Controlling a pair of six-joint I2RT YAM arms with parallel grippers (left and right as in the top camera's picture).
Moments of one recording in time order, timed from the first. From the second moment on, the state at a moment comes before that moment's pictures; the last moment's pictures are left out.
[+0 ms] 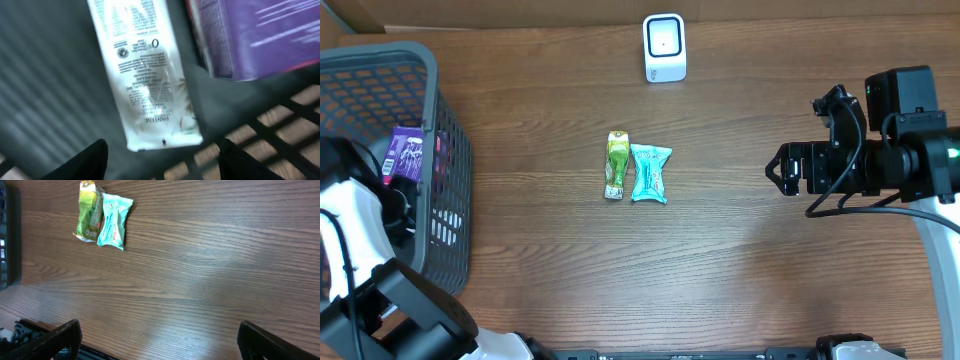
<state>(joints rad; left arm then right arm) 0.70 1.69 1.31 -0.99 0.02 -0.41 0.09 1.36 1.57 -1.42 -0.34 0.04</state>
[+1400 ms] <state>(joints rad) 0.69 1.61 1.47 -1.07 0.00 -0.34 0.09 1.36 1.57 -1.41 -0.34 0.04</state>
